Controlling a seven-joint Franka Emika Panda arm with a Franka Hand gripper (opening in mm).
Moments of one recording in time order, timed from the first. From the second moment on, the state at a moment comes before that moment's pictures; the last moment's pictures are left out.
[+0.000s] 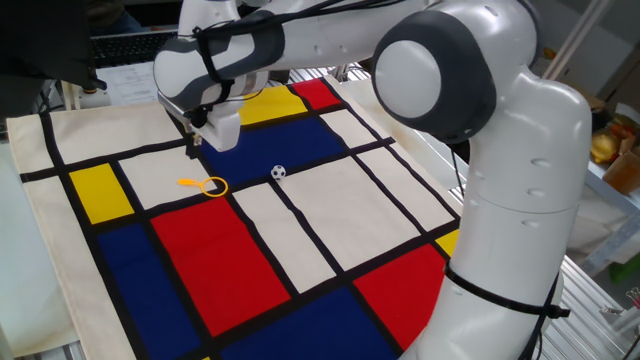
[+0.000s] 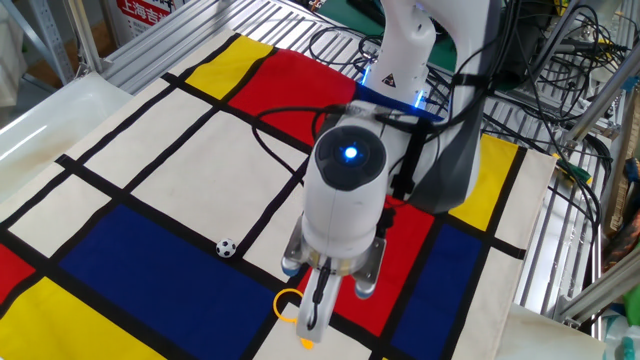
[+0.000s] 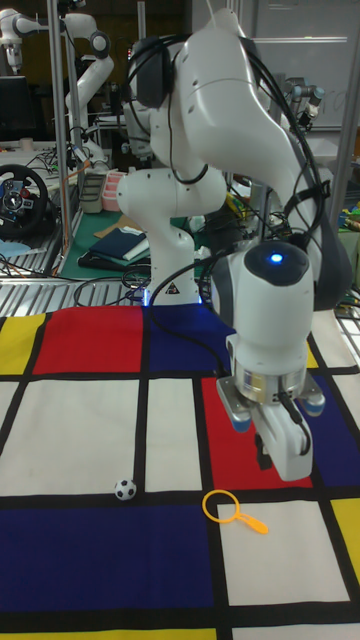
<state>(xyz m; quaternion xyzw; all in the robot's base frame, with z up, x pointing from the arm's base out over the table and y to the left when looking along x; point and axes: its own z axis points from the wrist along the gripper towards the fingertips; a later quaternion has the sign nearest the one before) 0.600 0.137 0.172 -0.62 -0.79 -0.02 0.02</state>
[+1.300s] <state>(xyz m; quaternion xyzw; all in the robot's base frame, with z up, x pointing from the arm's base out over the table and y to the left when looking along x) 0.617 0.136 0.116 -0.67 -0.74 -0.03 -0.01</state>
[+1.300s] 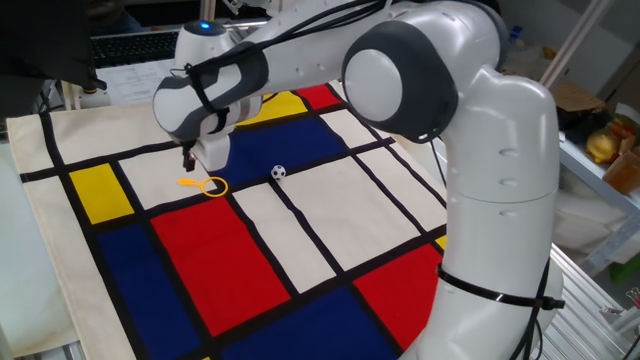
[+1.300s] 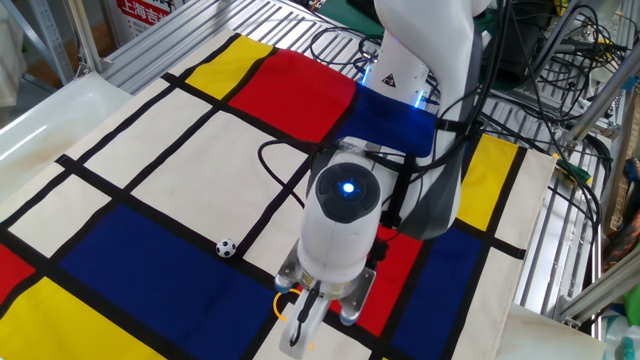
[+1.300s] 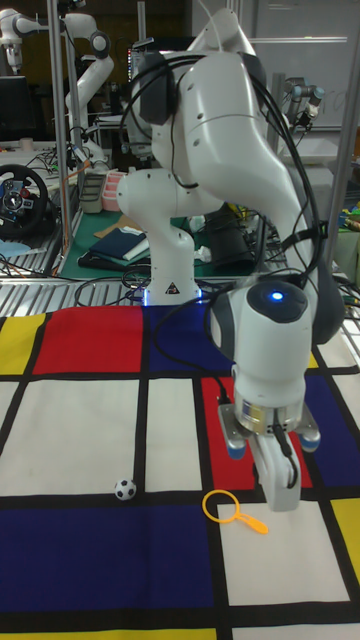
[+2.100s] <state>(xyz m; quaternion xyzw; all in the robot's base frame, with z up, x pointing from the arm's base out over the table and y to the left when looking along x) 0.619 0.136 0.106 -0.71 -0.71 -0.02 -0.02</state>
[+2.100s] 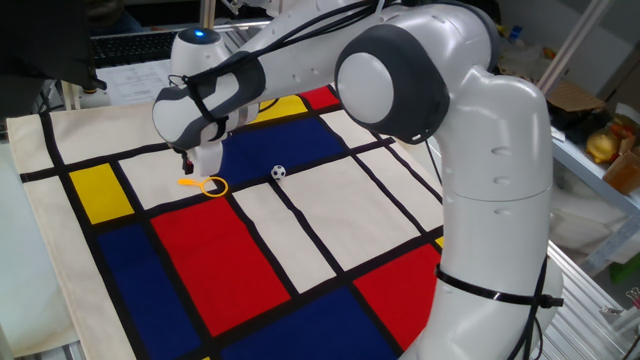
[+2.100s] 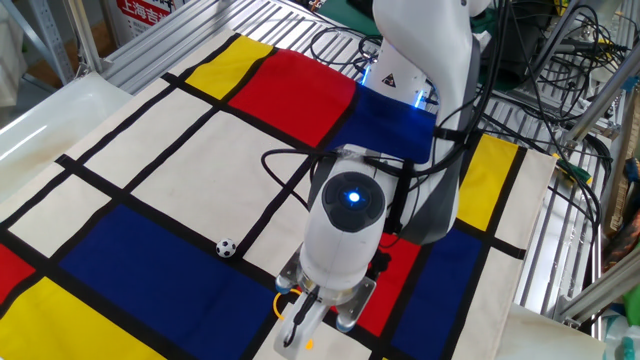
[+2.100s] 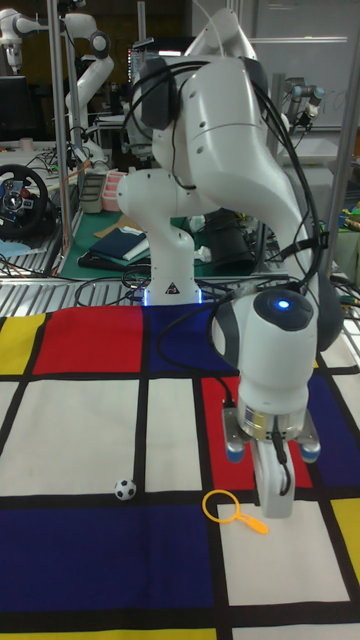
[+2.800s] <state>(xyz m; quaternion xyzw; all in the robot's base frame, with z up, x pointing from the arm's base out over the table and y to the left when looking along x) 0.623 0.136 0.095 -0.71 -0.70 -0.02 -0.02</state>
